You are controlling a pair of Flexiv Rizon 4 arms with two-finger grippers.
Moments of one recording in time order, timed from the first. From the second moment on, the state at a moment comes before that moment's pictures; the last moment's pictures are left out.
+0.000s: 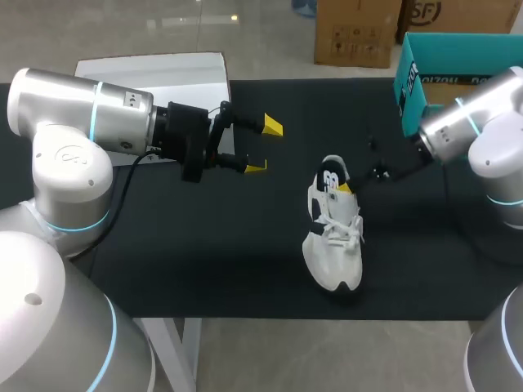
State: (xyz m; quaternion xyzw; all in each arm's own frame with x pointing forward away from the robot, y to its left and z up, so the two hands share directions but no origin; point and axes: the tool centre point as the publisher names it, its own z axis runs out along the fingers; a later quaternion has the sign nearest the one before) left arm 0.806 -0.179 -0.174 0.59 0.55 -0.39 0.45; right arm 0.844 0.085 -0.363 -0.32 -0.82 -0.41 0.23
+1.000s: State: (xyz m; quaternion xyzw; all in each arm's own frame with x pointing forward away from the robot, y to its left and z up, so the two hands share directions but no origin) left arm 0.806 -0.179 -0.174 0.59 0.55 -0.39 0.45; right arm 0.892 0.059 -0.325 -0.38 -0.83 -0.39 0.12
